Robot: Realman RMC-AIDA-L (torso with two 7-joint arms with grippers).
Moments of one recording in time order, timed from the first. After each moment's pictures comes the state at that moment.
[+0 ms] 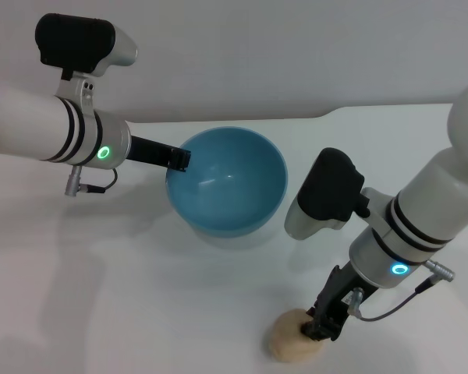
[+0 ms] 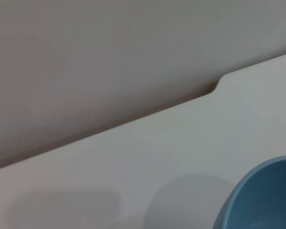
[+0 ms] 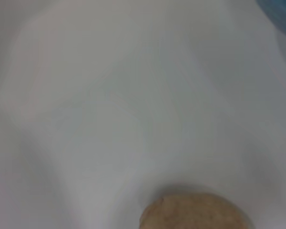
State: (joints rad) left arm -0.70 -2.06 1.44 0.91 -0.78 -0.88 0.50; right arm 0.75 2.08 -1.75 -0.86 -2.32 -1.28 2.40
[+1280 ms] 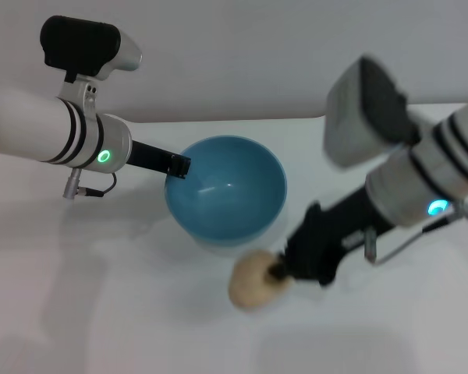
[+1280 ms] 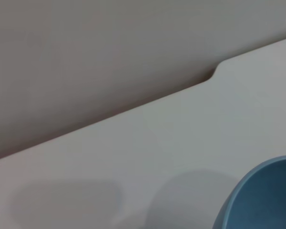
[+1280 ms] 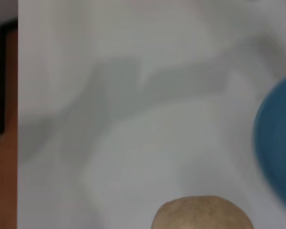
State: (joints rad) left arm -0.71 -2.06 1.45 0.91 -0.76 -0.91 0.50; right arm 0.66 2.07 -1.45 -1.23 -2.21 -1.55 2.15
